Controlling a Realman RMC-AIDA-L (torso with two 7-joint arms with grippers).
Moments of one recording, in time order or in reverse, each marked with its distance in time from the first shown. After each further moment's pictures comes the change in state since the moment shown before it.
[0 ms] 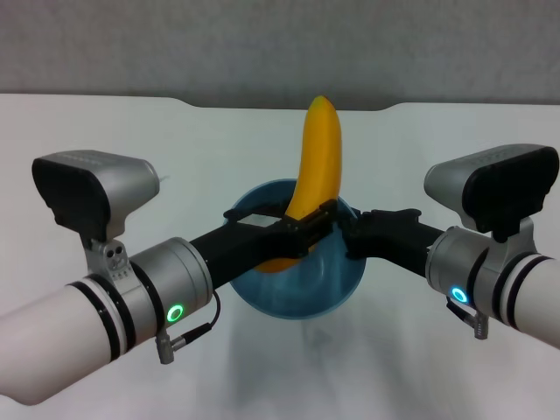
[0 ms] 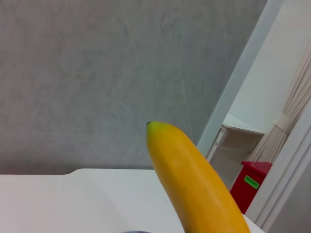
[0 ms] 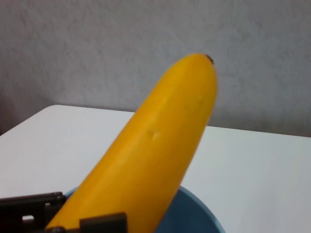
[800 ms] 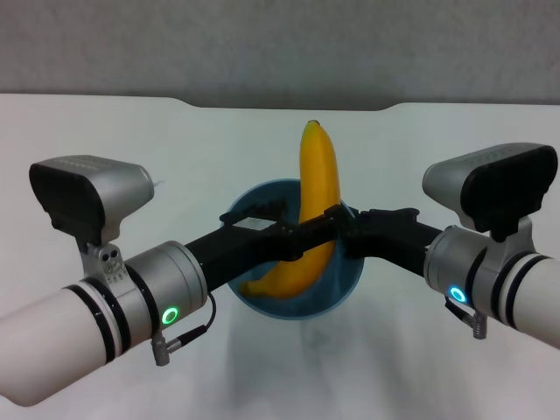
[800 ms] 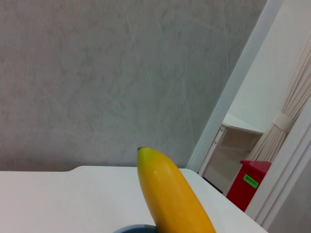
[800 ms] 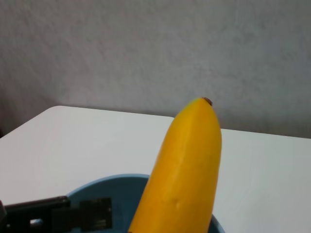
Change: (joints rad) left arm -0.007 0.002 -0.010 0.039 -0.089 -0.020 0.086; right arm 0.000 0.001 0.000 0.005 0.000 0.003 -0.001
